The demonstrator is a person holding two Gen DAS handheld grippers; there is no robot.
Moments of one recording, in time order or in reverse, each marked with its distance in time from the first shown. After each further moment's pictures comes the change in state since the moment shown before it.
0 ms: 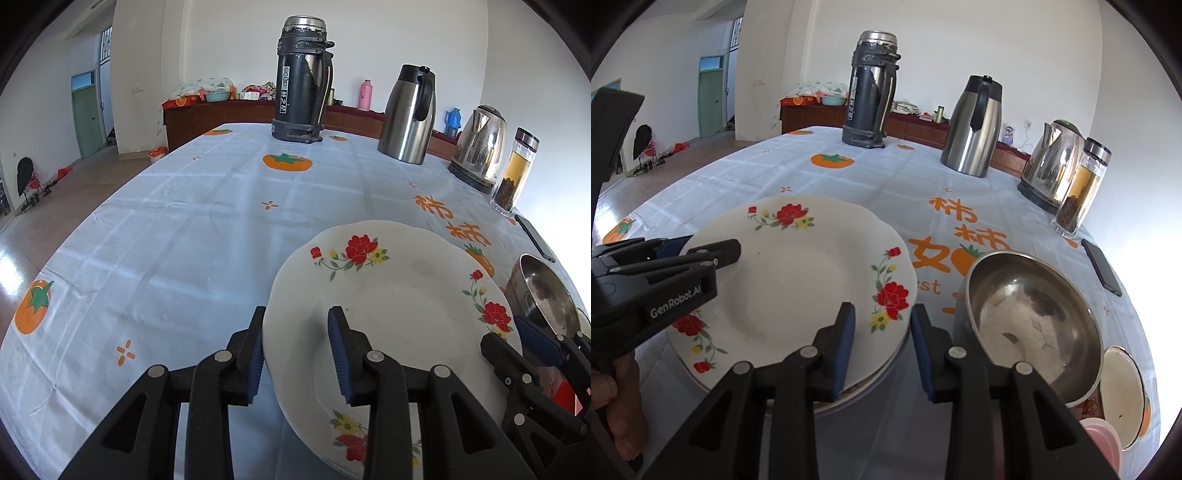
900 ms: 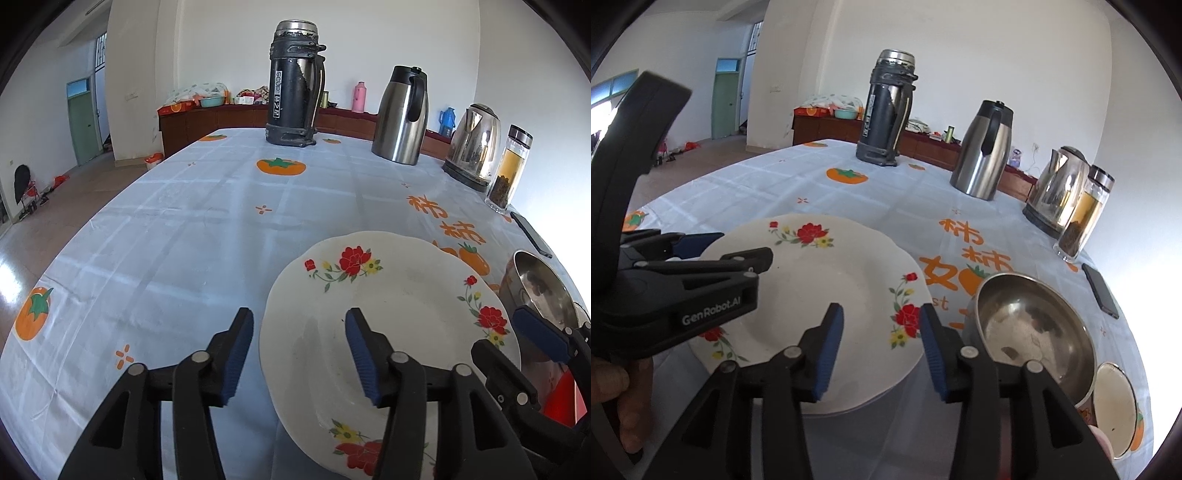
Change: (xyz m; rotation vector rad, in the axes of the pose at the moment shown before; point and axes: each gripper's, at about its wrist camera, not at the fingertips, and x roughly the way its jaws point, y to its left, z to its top) left arm -0.002 -0.006 0.001 0.023 -0.016 -0.006; right arm -0.013 0.013 -0.001 -0.063 -0.070 0.007
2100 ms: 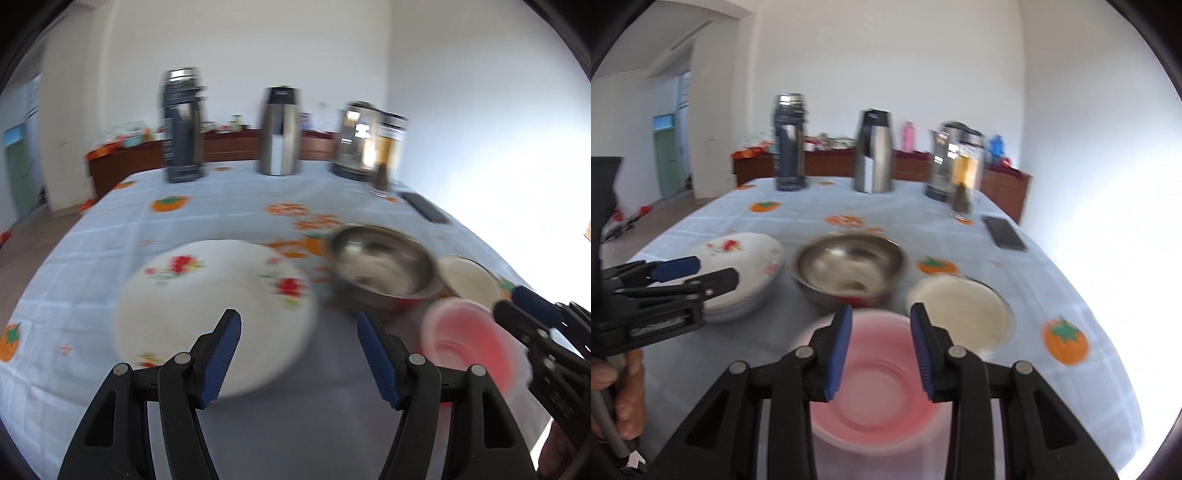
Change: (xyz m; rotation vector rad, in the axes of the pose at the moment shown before) left arm -0.083 -0.108 -0.033 0.222 -0.075 -0.281; right arm -0.123 -0.117 -0.075 0.274 -0.054 -0.159
